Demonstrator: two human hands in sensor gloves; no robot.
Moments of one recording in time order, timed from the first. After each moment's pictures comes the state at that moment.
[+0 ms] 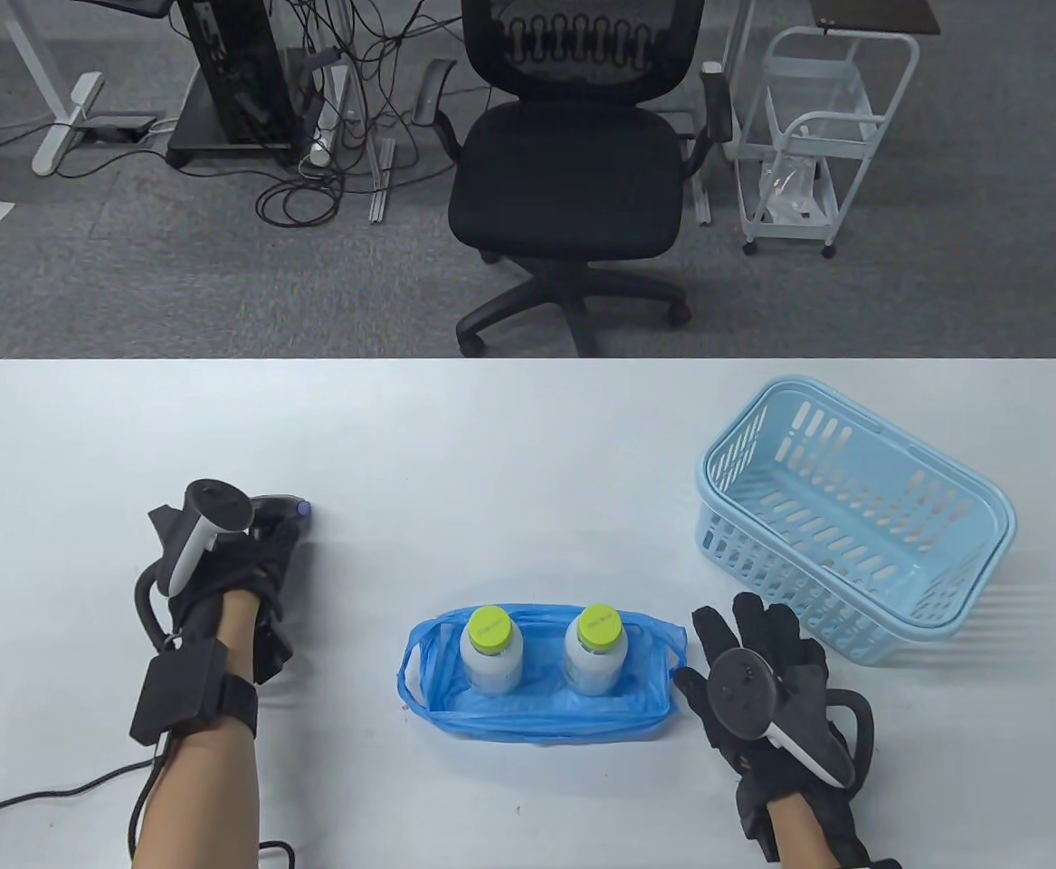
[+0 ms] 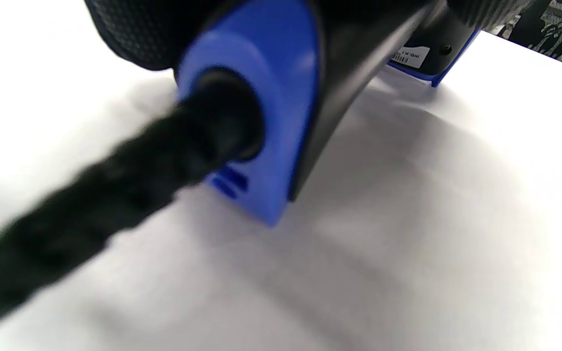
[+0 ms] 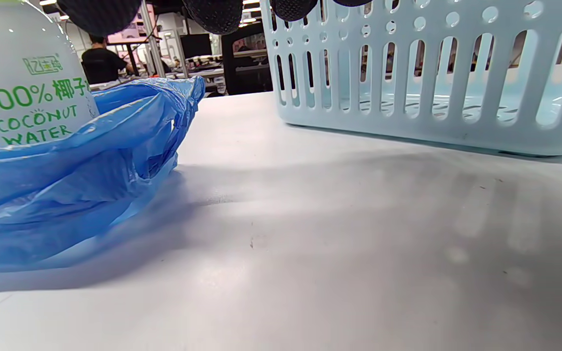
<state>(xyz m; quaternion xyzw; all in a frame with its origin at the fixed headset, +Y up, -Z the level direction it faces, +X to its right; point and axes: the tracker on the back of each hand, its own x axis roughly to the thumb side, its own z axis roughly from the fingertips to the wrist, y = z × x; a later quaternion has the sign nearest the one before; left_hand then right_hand) -0.347 -0.737 -0.369 -0.22 0.23 0.18 0.93 0.180 -0.718 -0.220 0.01 0.06 1.00 0.07</state>
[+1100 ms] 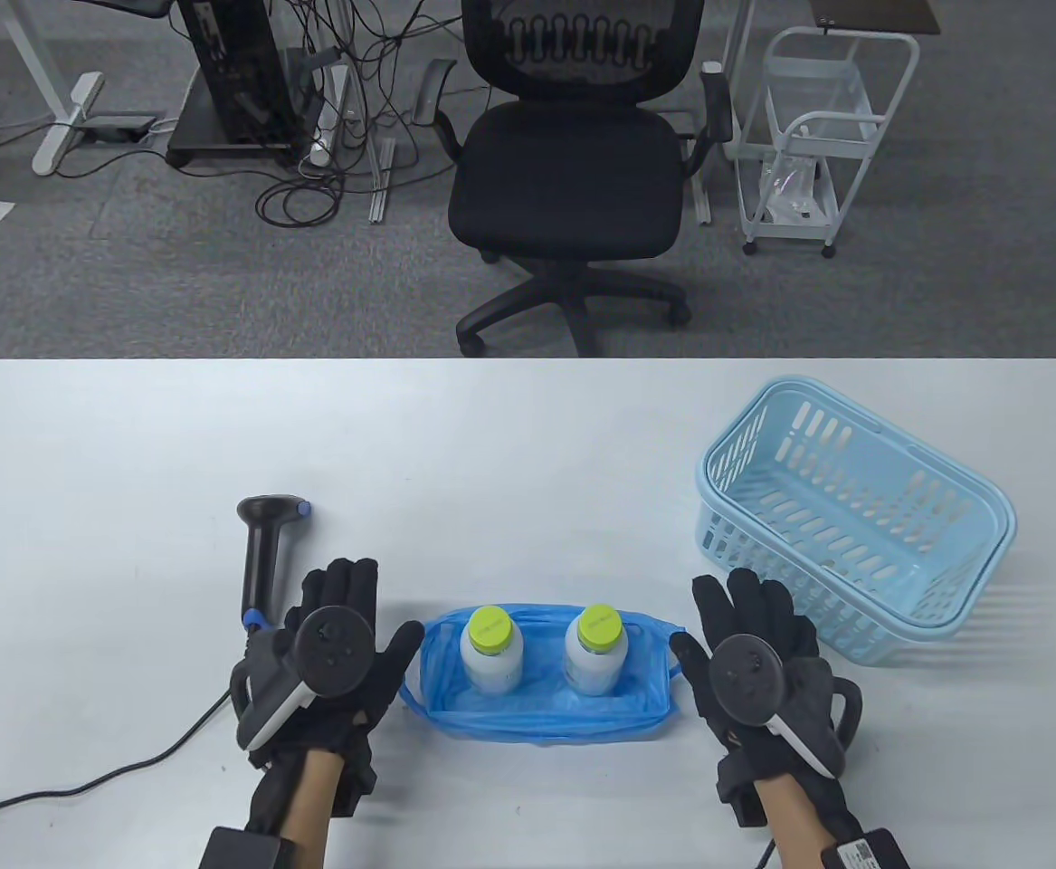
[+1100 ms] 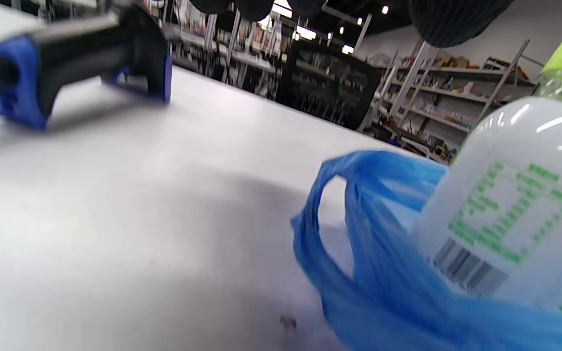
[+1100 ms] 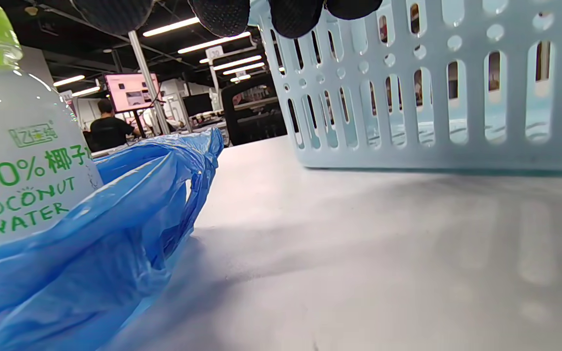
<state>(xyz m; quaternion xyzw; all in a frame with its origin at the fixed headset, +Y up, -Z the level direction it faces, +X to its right) -0.223 -0.704 -0.254 -0.09 -0.05 0.18 0.98 0.182 -0.718 -0.236 0.00 -0.01 0.99 0.13</state>
